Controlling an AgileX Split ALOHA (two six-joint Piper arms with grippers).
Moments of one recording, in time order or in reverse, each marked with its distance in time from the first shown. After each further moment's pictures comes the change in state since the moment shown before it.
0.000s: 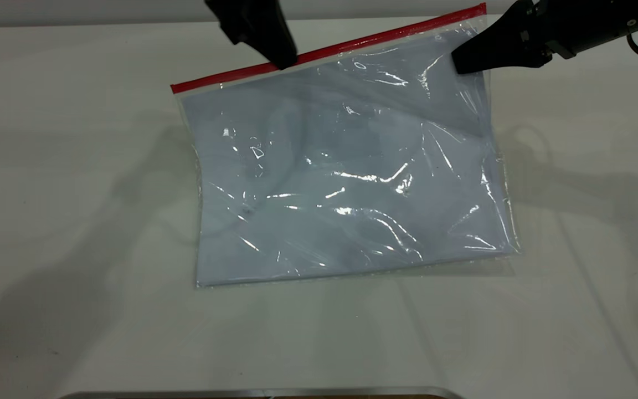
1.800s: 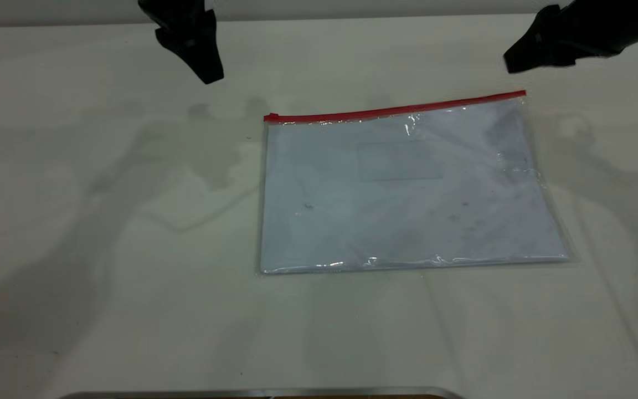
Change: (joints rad) left arm 0.043 -0.005 0.001 0.288 -0.019 -0.367; right arm -0.019 -0.029 0.000 0.090 -0.406 0.105
